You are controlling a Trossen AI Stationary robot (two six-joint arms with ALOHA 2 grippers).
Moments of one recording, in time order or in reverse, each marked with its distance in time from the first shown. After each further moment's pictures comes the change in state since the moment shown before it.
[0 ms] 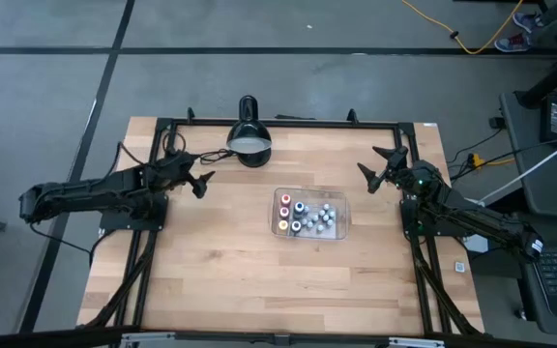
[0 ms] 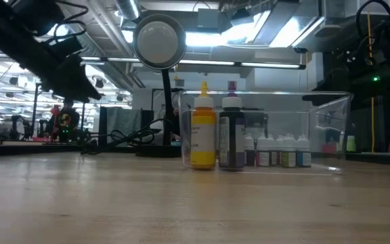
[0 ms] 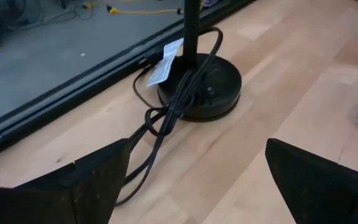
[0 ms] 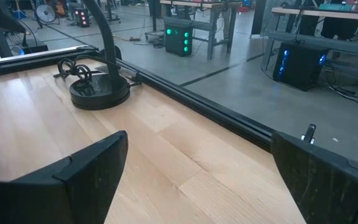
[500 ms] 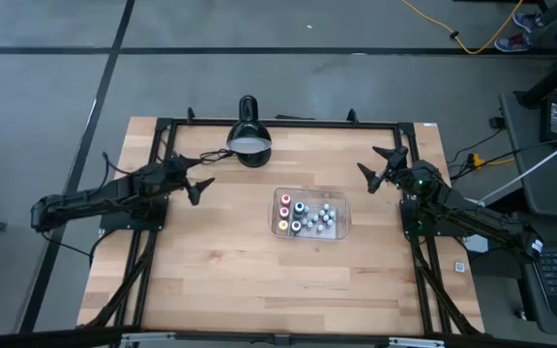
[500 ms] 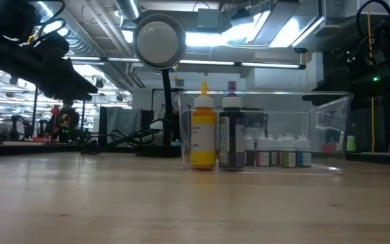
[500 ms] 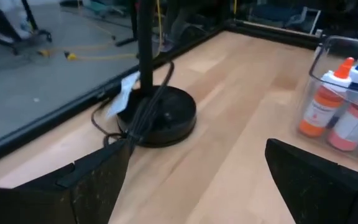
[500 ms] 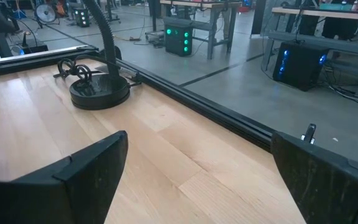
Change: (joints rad) left arm 0.003 -0.303 -0.169 0.098 0.155 0.107; right arm 0.000 0.000 0.000 0.000 0.000 0.001
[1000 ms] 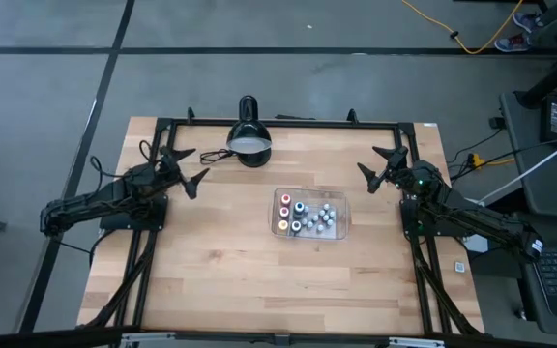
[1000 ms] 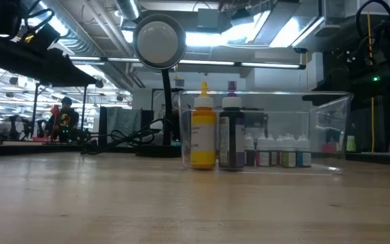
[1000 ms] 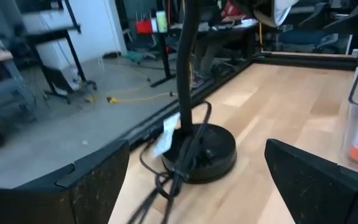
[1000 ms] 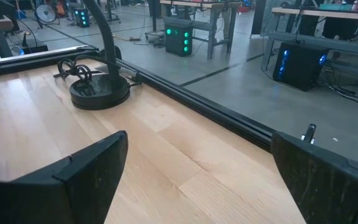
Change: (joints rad) left arm 0.000 -0.170 -0.025 0.016 -0.140 0.187; right arm 0.000 0.000 0.000 0.000 0.000 0.000
